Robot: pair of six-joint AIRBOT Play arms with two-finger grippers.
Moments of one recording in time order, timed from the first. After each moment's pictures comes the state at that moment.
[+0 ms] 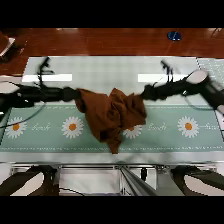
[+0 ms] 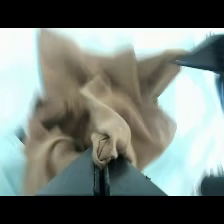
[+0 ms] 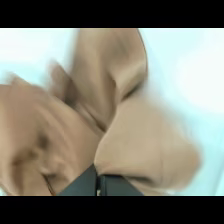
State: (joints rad) left arm 0.08 -1.08 0.87 0.43 -1.12 -0.86; right arm 0.09 -1.29 1.16 -0.81 1.11 1.36
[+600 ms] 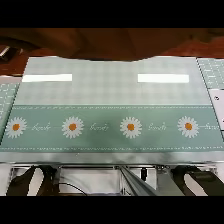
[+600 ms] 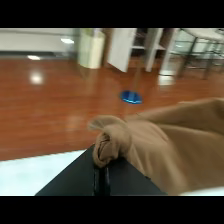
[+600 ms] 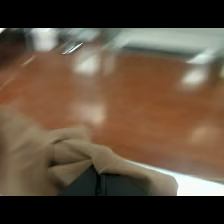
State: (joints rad) left arm 0.47 -0.61 1.38 0.62 -1.12 -1.10; right arm 0.00 -0.84 1.94 -1.34 1.32 1.47
